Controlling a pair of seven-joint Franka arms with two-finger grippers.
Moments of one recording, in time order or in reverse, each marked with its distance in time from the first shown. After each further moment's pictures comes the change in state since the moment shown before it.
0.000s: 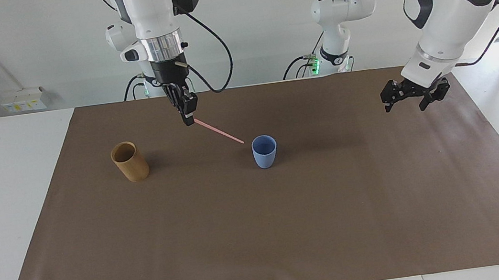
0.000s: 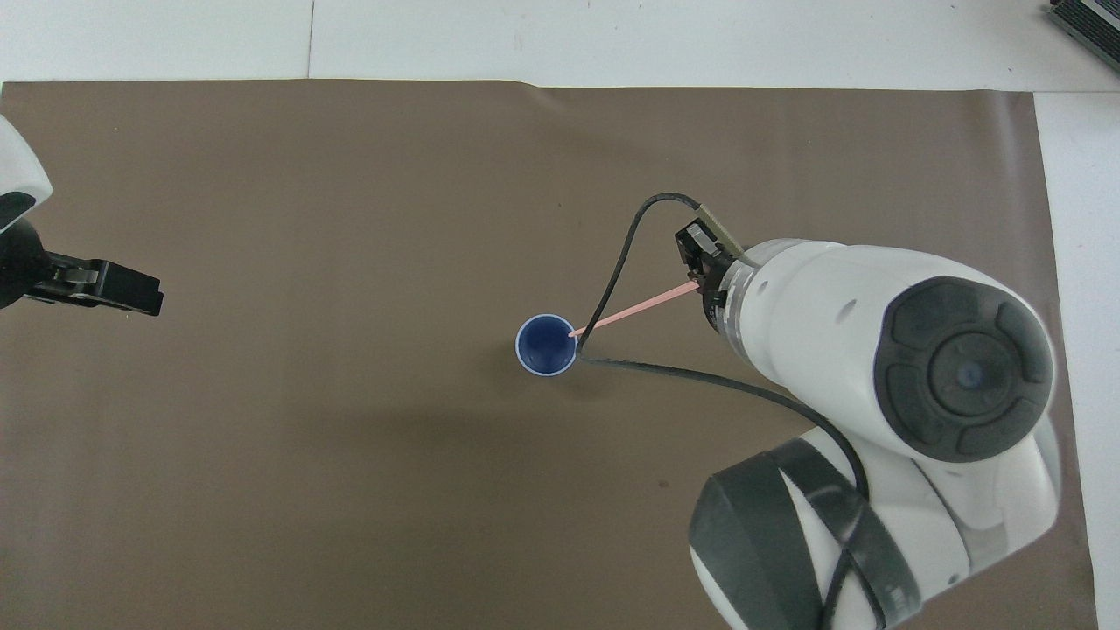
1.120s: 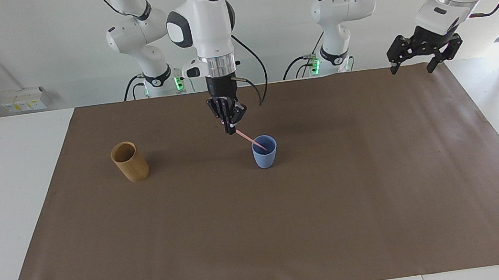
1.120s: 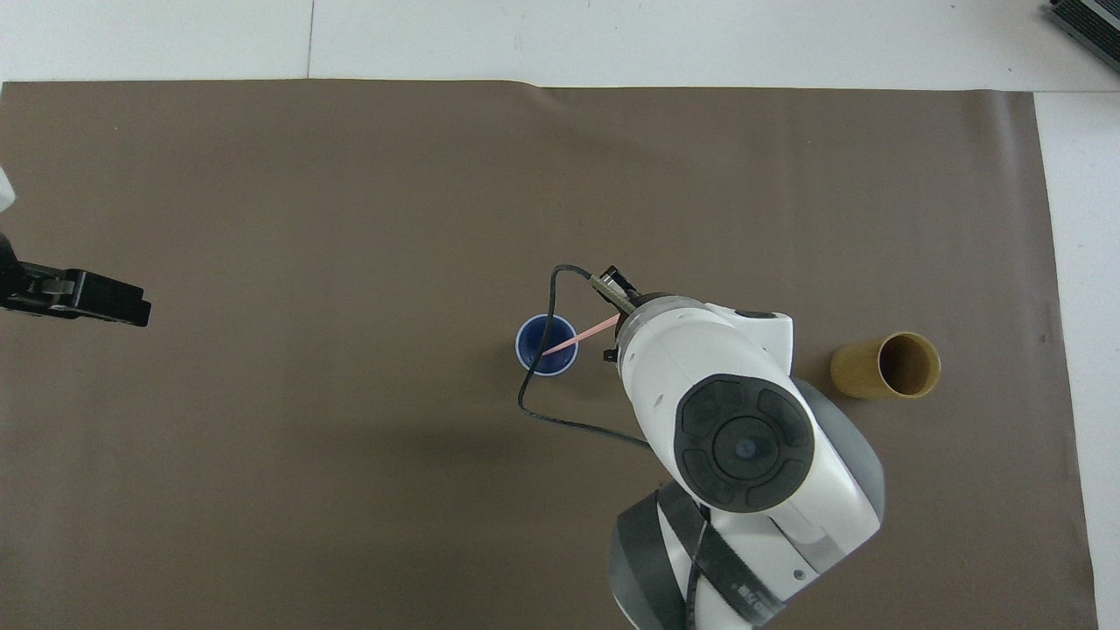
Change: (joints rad) left arm 0.008 -0.027 0.009 0.000 -0.038 -0.034 0.000; right arm 0.096 0.039 0.001 -0.142 -0.117 0.191 0.050
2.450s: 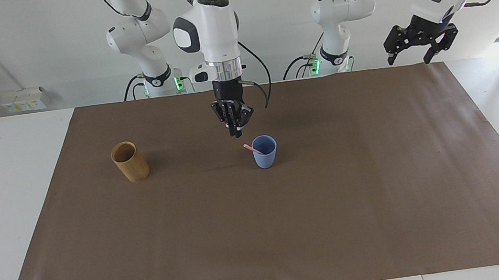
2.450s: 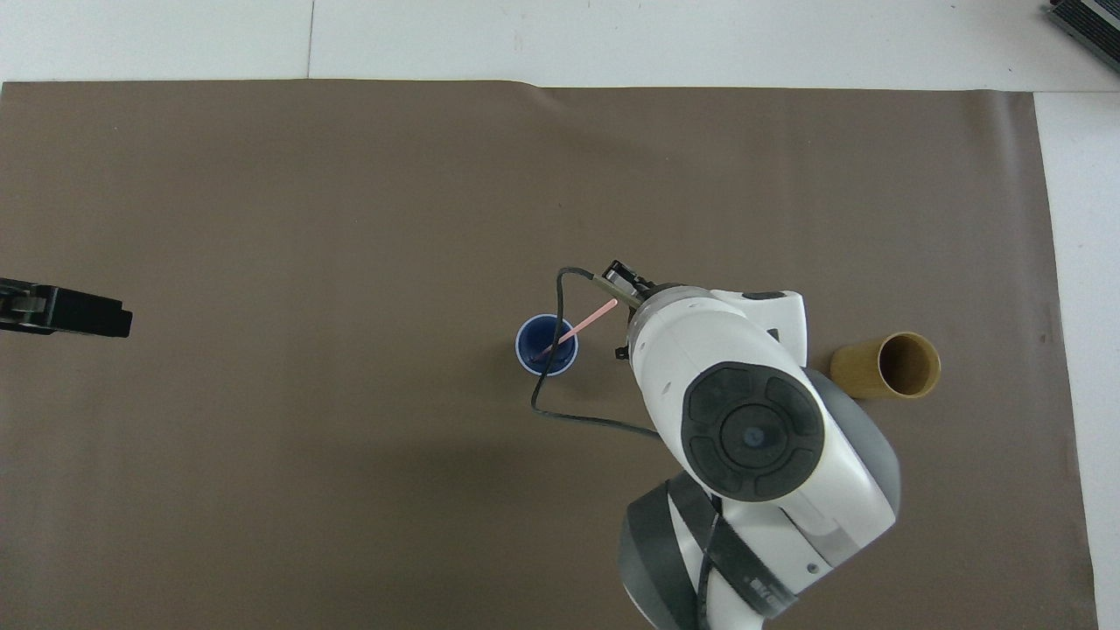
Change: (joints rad) left arm 0.000 -0.054 0.001 -0.024 0.000 0.012 0.000; right arm -0.013 -0.013 -0.018 0.026 -0.026 -0.070 -0.184
